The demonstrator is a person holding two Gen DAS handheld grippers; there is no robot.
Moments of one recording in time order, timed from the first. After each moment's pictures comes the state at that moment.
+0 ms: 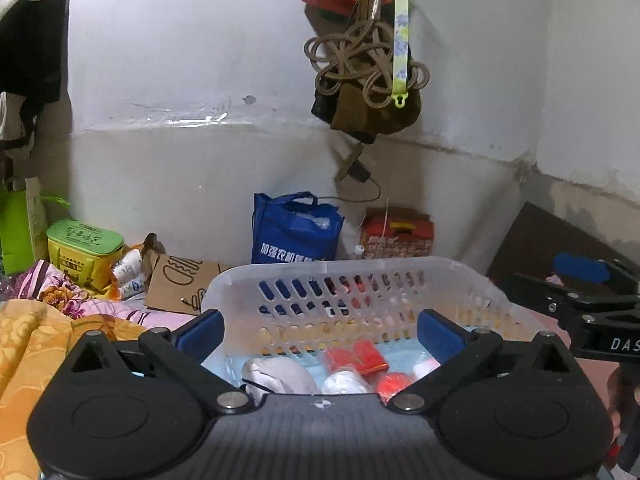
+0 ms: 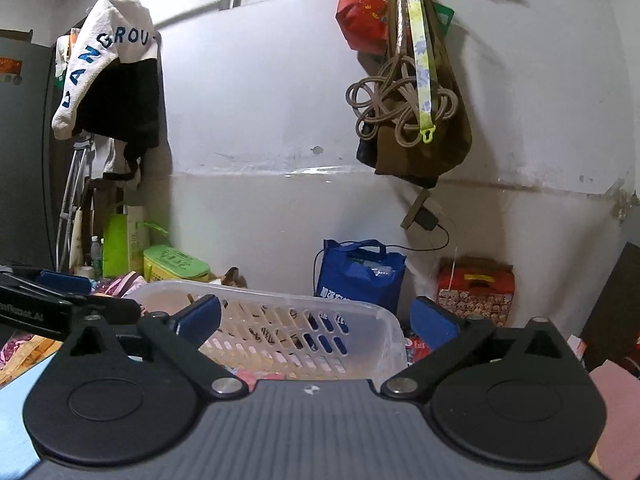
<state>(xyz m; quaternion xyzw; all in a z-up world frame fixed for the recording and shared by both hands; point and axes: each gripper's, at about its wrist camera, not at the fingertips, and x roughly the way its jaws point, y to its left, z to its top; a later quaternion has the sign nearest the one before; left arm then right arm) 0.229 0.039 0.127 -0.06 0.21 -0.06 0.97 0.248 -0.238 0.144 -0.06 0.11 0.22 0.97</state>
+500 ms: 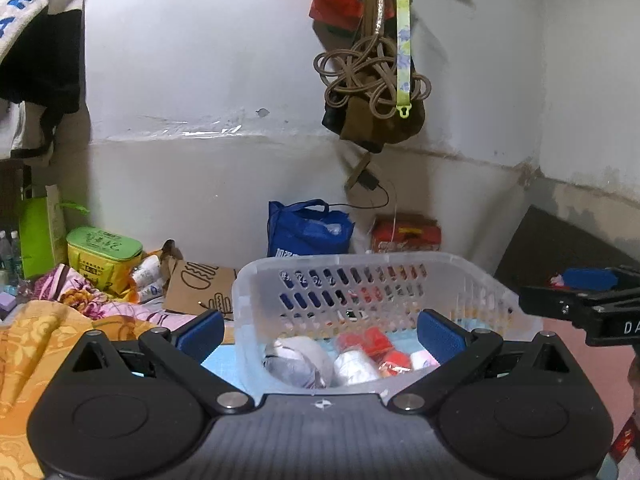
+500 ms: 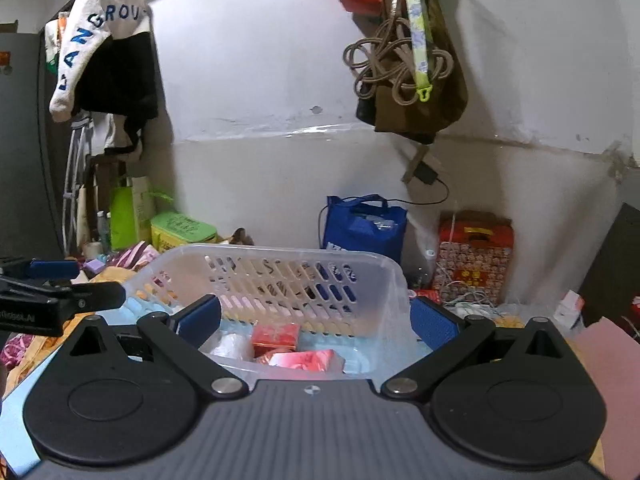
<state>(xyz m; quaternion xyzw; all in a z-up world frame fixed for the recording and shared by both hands) 0.191 0.043 0.131 -0.05 0.20 -0.04 0.98 0.237 -0.238 0.152 -0.04 0.19 0.21 0.96</state>
